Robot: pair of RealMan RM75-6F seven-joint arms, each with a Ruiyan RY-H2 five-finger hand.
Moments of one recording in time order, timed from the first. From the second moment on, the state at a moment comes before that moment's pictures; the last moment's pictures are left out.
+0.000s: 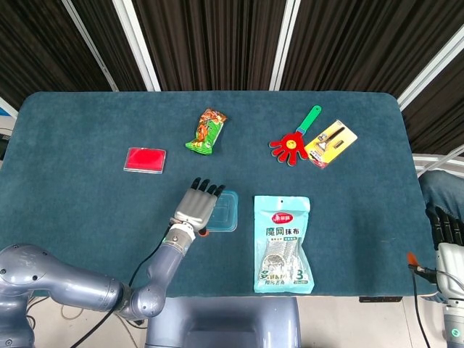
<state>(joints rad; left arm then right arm) -1.24 -1.63 -0.21 -1.78 0.23 1.22 0.92 0.01 -1.10 0.12 -1.71 -1.36 1.51 -0.07</state>
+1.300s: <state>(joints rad) -1.23 -1.73 -0.24 -1.72 0.23 1.28 1.02 0.01 -1.10 0.12 -1.71 -1.36 1.50 -0.06</state>
